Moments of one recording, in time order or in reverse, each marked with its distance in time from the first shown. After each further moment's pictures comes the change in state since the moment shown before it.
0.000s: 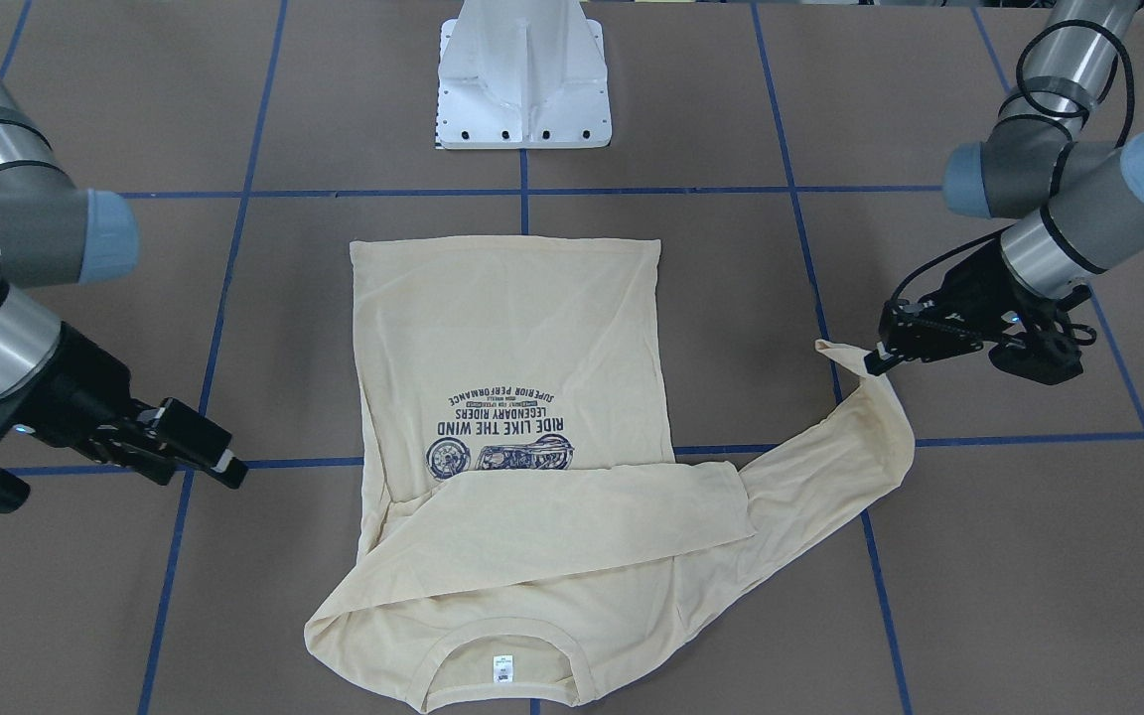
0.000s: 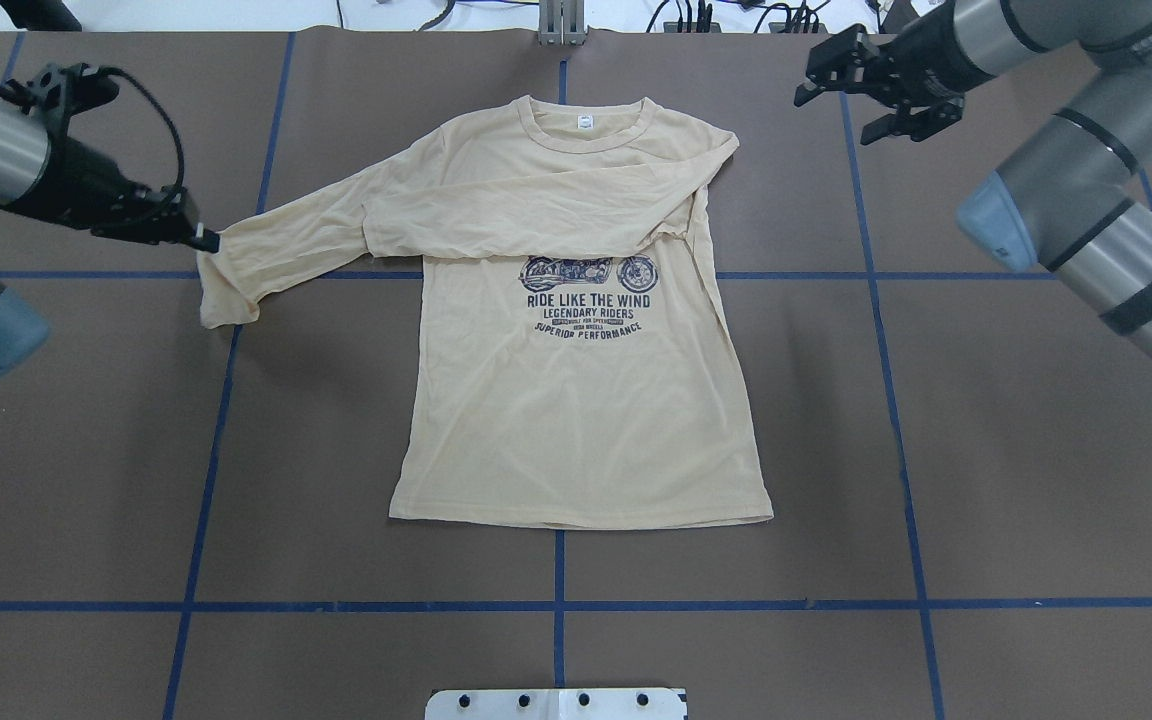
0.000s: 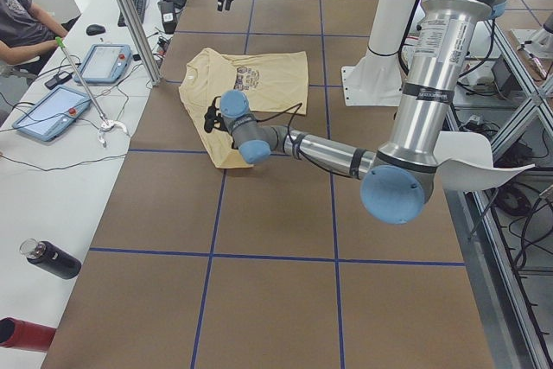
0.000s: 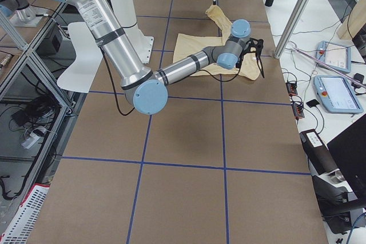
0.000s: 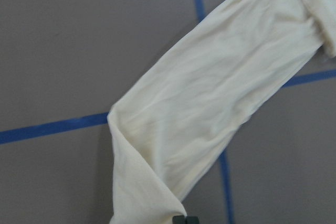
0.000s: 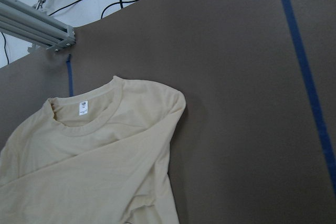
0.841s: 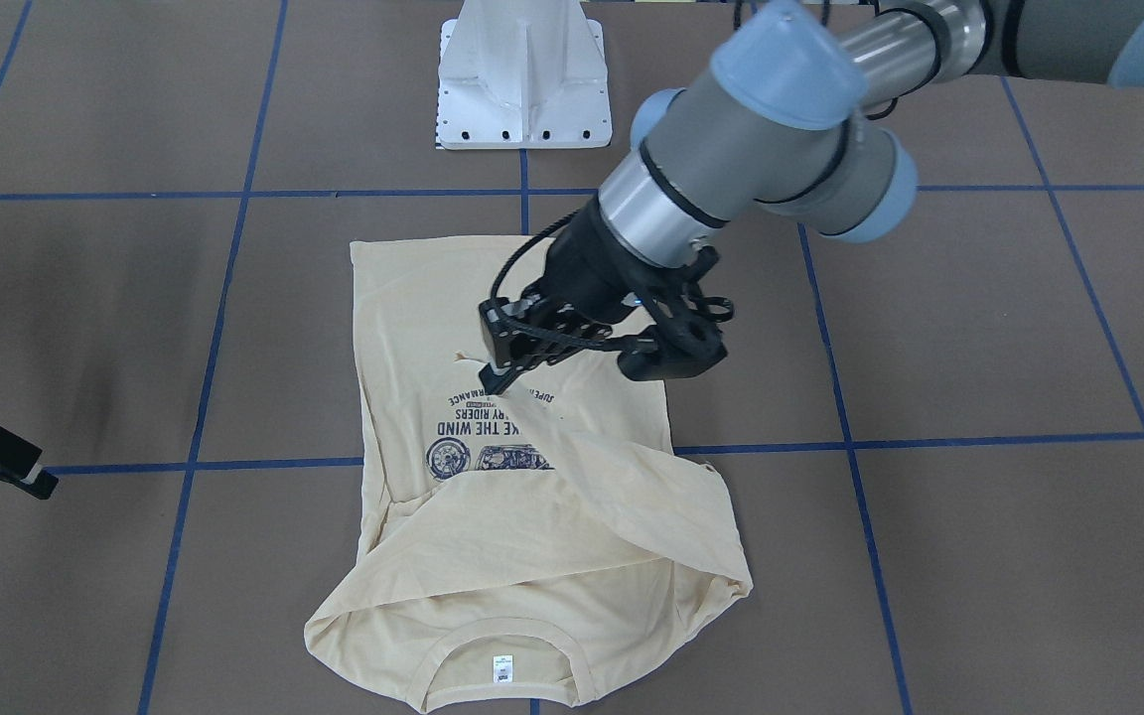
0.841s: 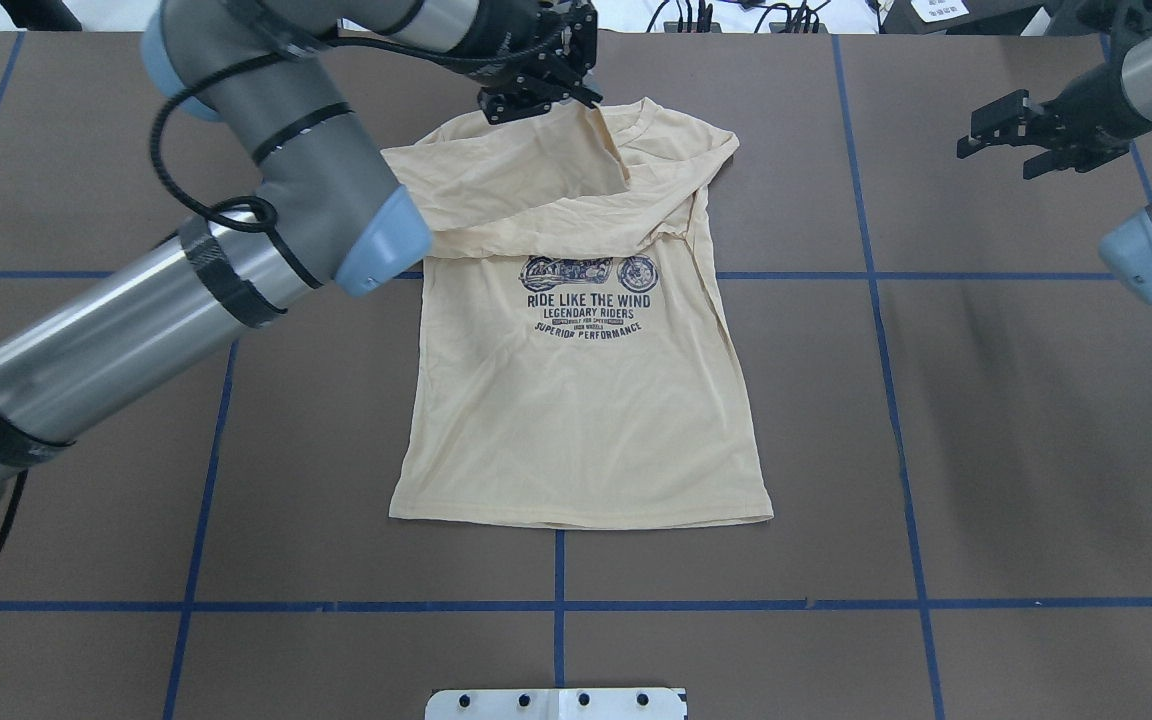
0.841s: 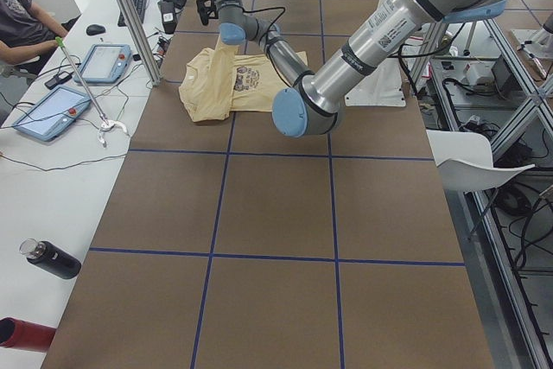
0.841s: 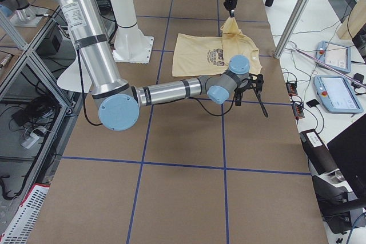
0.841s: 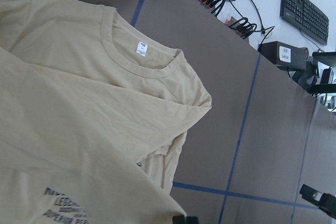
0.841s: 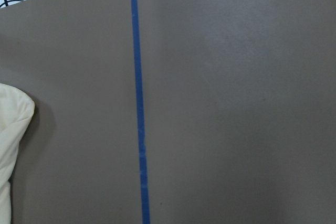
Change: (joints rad) left arm 0.222 -0.595 0.214 0.049 0.347 -0.625; right arm 0.109 -0.151 -0.077 0.000 0.008 -0.305
